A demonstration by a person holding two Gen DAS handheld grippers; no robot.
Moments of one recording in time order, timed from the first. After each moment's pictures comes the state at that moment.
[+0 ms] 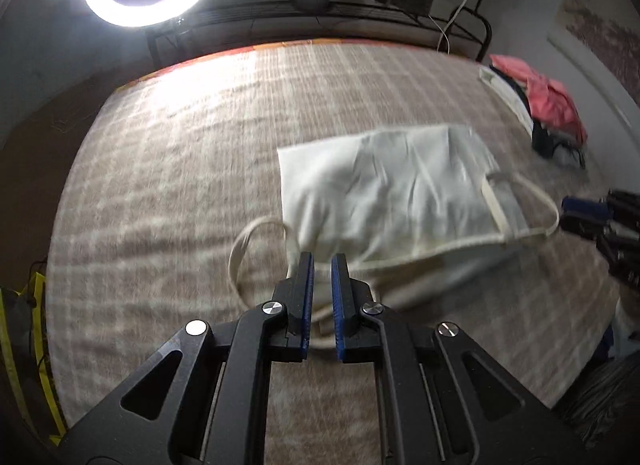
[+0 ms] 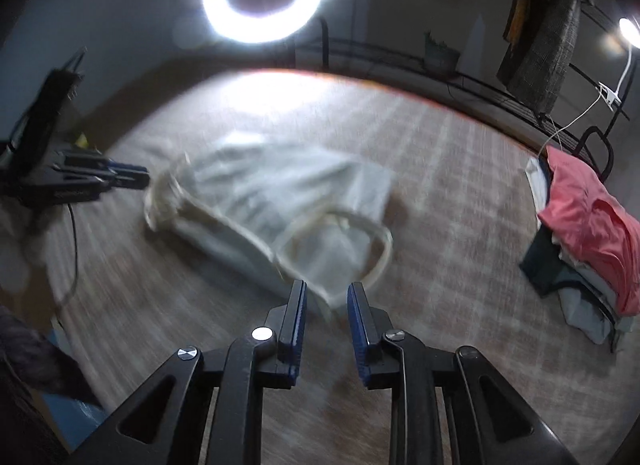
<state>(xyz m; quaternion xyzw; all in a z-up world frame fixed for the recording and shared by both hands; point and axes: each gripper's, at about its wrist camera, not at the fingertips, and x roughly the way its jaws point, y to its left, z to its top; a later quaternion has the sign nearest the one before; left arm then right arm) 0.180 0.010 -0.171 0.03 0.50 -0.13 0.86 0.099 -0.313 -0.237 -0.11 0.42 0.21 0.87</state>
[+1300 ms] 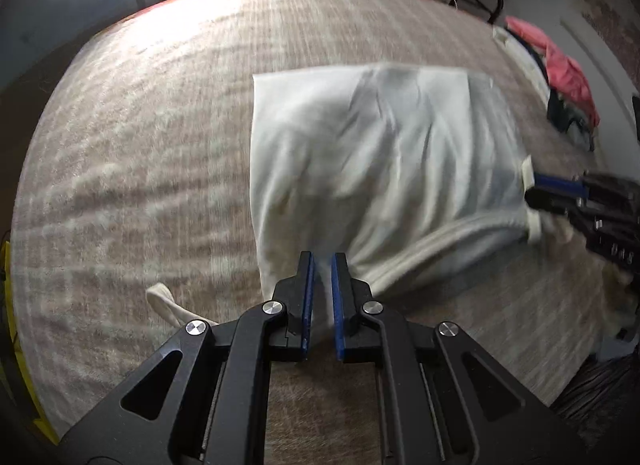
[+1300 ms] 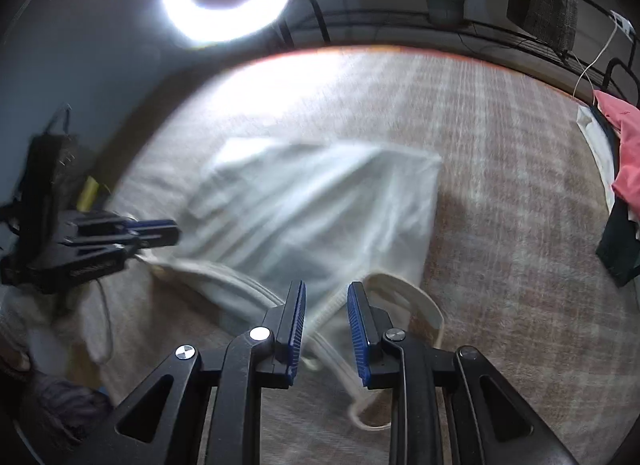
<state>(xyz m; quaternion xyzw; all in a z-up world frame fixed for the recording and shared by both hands) 0.183 0.000 -0.225 0.03 0.57 -0.14 0.81 0.156 -0.295 -0.280 -0.03 0.50 0.23 0.84</state>
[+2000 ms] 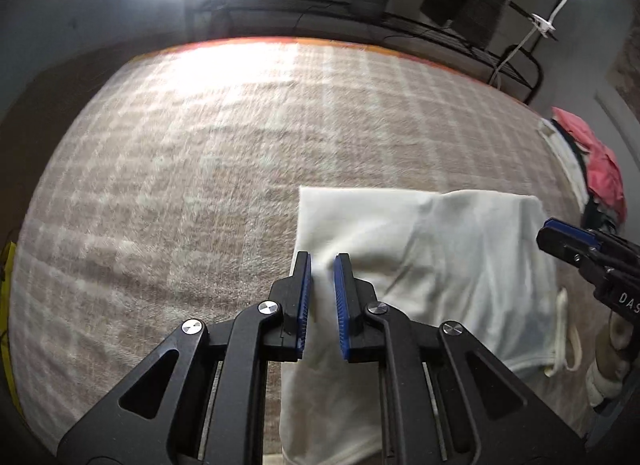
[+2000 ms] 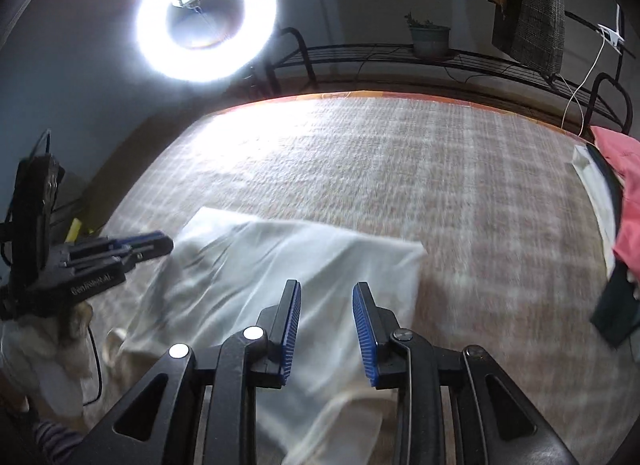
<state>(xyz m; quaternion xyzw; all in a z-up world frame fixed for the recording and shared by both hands) 0.245 0.013 -0.222 -0.05 0.50 -0.05 0.87 0.204 -0.289 -0.259 0.00 0.44 0.21 0.87</state>
